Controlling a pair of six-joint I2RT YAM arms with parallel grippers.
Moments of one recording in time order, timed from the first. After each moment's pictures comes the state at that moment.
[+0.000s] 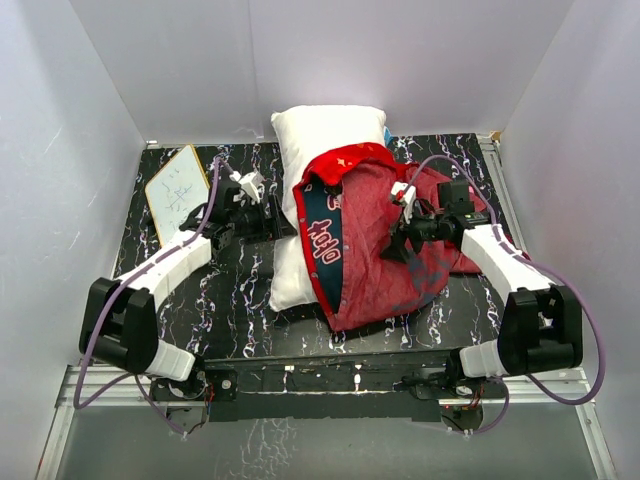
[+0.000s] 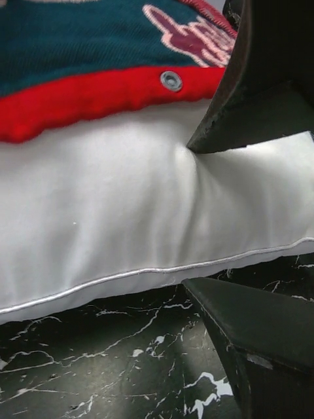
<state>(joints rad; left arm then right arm) -0.34 1.41 0.95 -0.21 0.43 -0.49 0.08 1.37 0.95 -0.49 -0.89 -0.67</state>
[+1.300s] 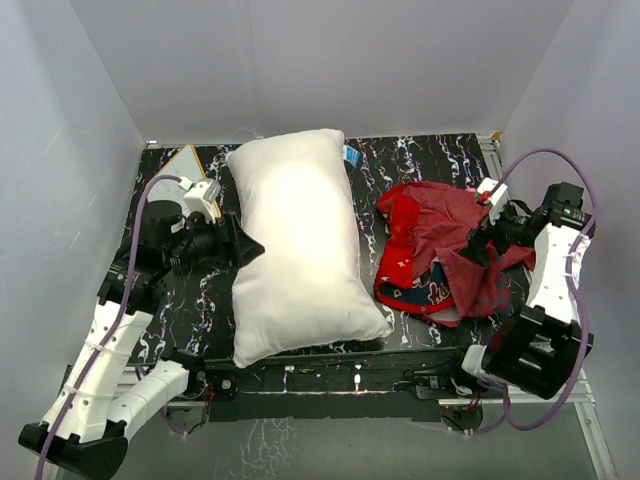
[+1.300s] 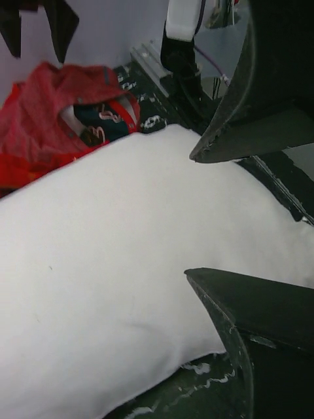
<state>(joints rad) -0.33 0.83 1.04 -0.77 0.38 -0.35 -0.52 1.29 1.15 -1.07 -0.87 -1.26</state>
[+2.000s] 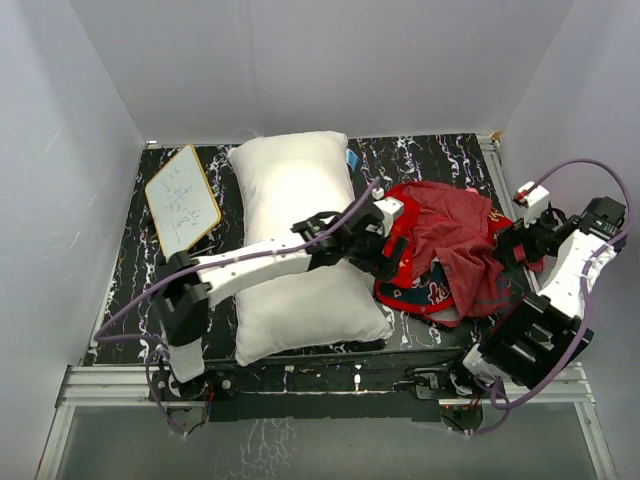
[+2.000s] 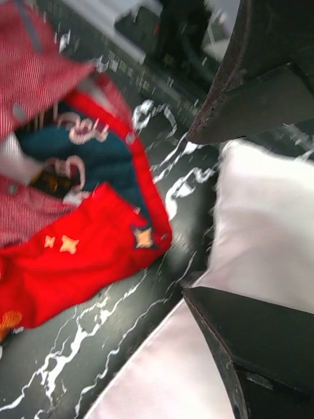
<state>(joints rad) -1.04 1.74 1.50 -0.47 0.06 -0.37 -0.73 1.33 1.18 -1.01 -0.82 -1.18</state>
